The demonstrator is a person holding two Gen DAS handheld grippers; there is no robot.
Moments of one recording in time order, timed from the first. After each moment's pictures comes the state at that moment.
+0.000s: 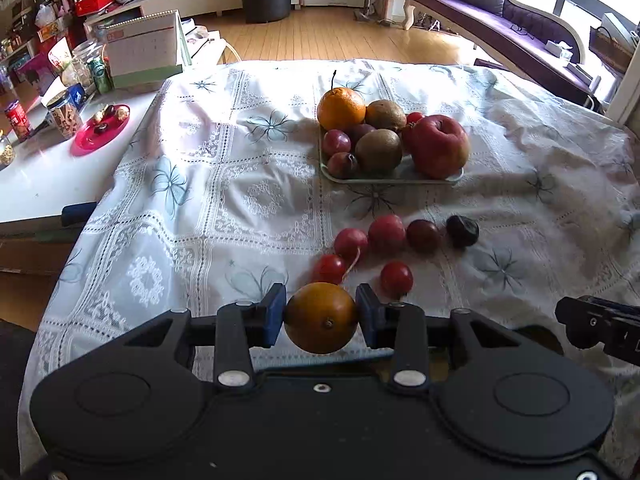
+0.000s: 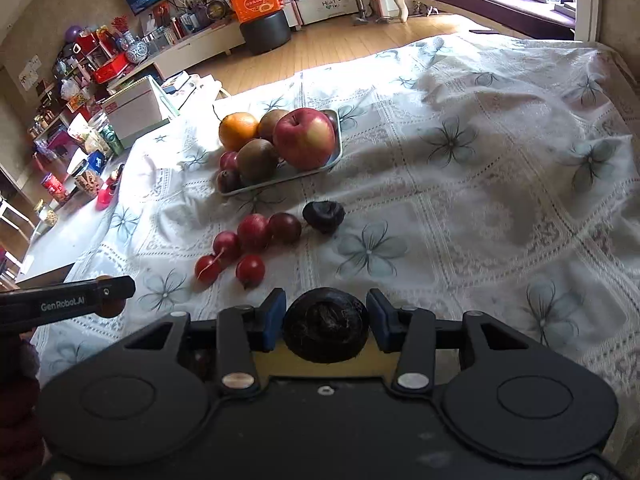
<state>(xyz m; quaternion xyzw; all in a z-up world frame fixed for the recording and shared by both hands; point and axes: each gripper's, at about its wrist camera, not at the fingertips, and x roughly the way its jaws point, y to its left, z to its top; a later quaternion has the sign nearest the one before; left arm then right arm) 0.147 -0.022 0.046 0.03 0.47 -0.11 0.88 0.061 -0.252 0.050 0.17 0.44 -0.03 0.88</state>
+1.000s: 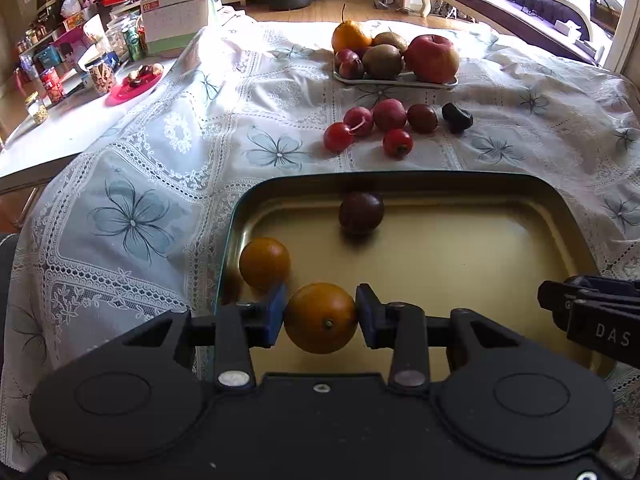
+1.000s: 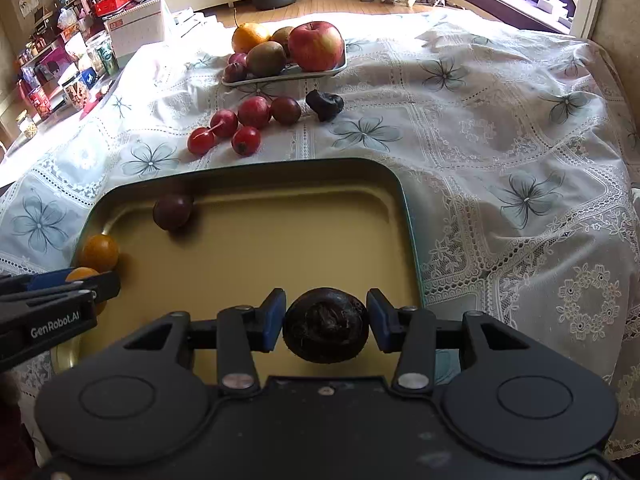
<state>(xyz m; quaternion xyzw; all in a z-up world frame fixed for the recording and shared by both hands) 0.021 -0.011 -0.001 0.04 0.47 -0.07 0.88 -0.015 -0.197 0.004 0.07 0.49 -0.05 0.87</state>
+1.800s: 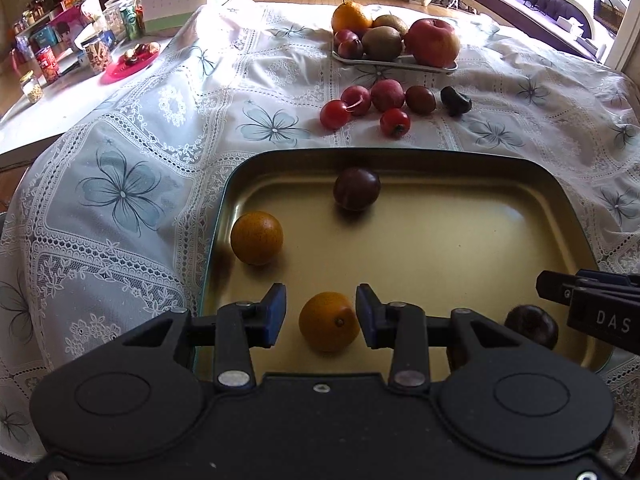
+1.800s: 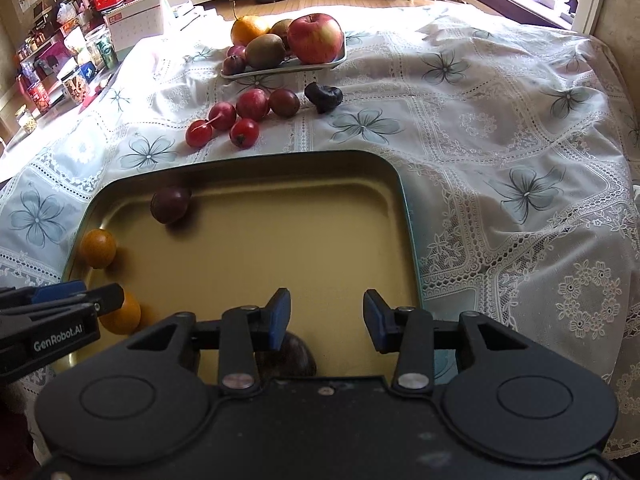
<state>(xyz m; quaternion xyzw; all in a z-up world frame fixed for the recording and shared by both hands) 0.016 -0.009 -0.008 0.02 0.49 -0.08 0.87 -0.014 -0.198 0.003 0.07 0.50 -0.05 0.86</state>
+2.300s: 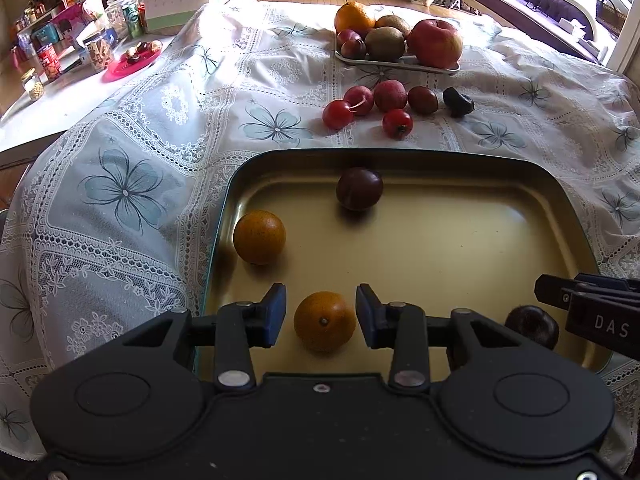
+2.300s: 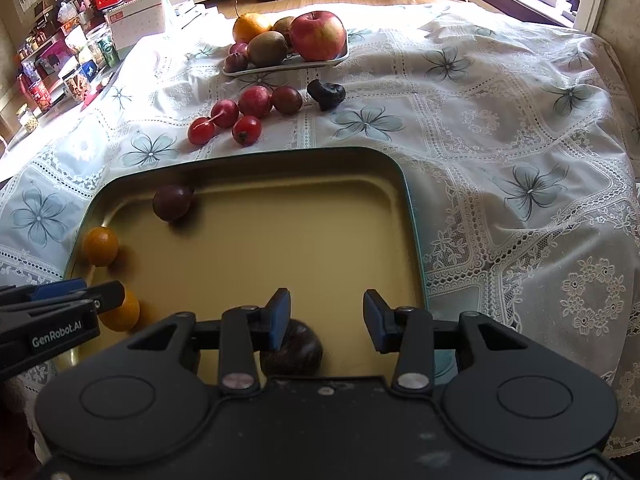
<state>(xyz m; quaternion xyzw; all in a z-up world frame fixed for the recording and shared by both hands) 0.017 -0.007 -0.008 0.02 0.50 -0.07 0.87 -0.014 -0.196 0.001 0.07 0.50 -0.04 0.86</state>
